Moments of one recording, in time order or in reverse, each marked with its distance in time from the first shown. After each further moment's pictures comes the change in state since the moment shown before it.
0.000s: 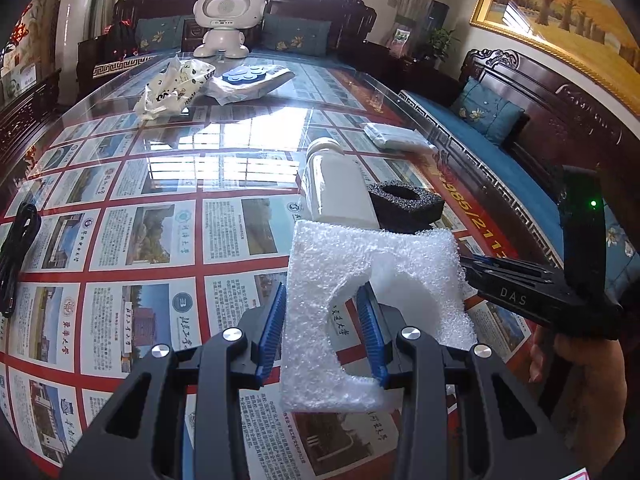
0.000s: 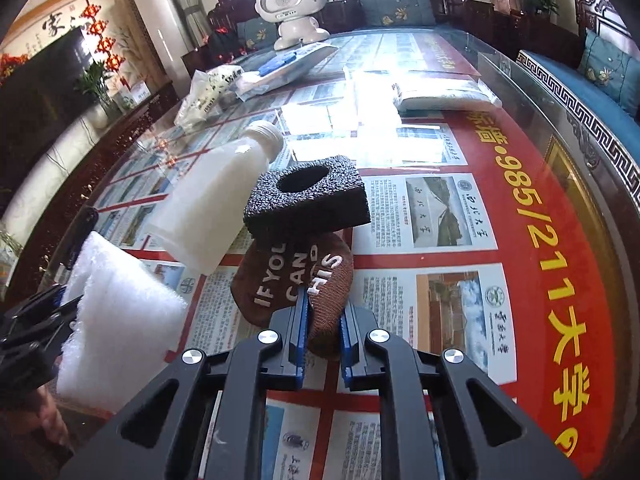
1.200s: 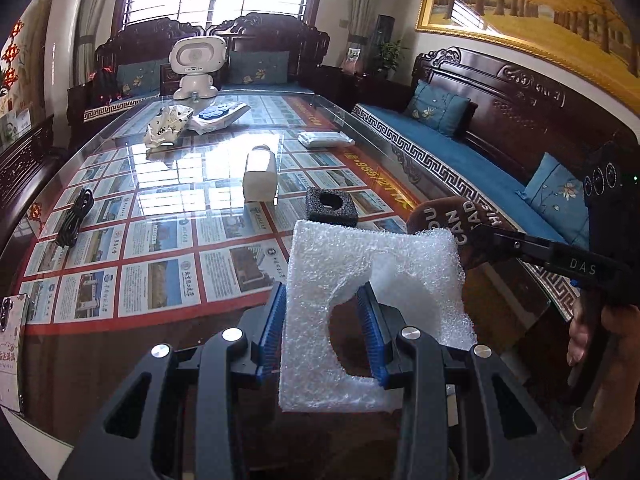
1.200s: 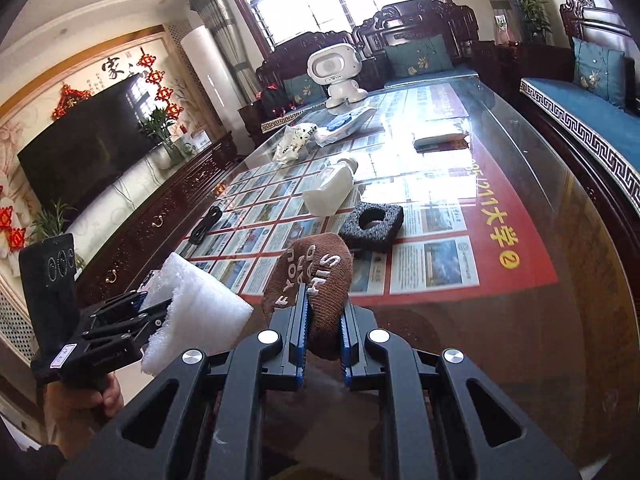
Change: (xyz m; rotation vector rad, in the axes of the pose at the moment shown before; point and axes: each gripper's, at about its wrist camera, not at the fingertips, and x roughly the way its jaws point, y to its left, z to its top) left arm -0.166 -0.079 -0.122 0.147 -0.096 -0.041; right arm -0.208 0.037 -0.126 0.004 -0.194 0.174
